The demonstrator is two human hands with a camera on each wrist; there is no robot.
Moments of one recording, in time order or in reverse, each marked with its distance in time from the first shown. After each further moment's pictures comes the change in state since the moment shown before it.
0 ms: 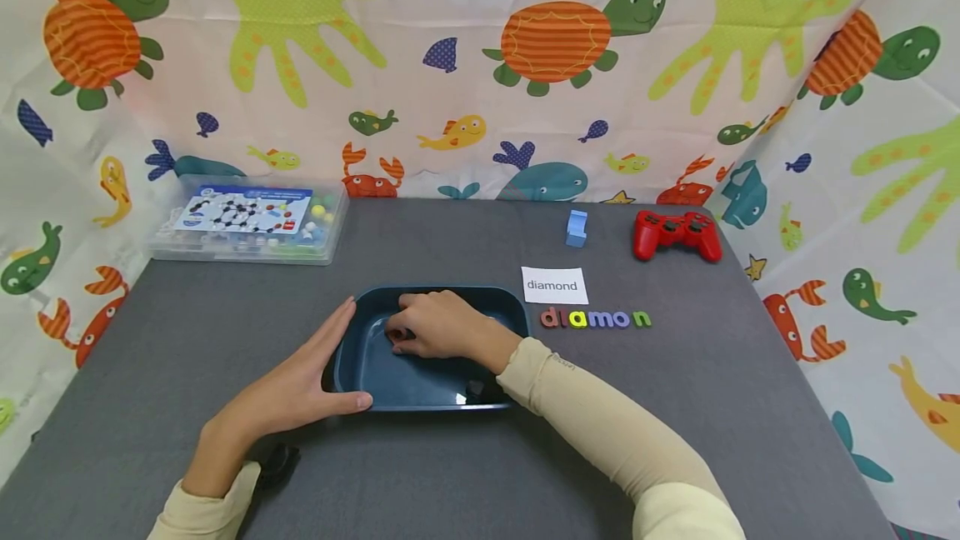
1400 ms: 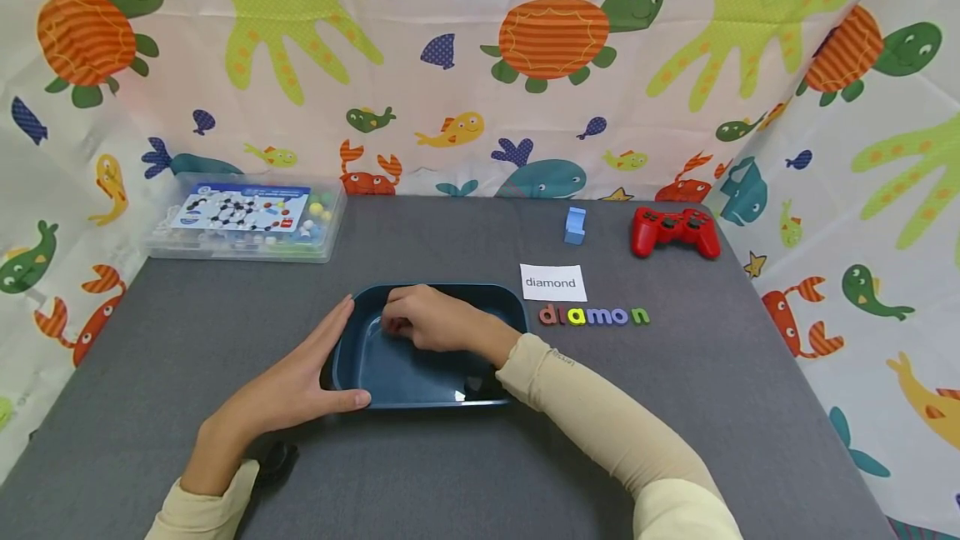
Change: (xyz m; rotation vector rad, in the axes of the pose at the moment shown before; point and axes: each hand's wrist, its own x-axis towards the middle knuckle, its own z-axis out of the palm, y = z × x) left_hand 0.000 0.000 0.000 -0.018 -0.004 0.009; right_hand 0.002 0.003 -0.004 0.363 0.093 -0.057
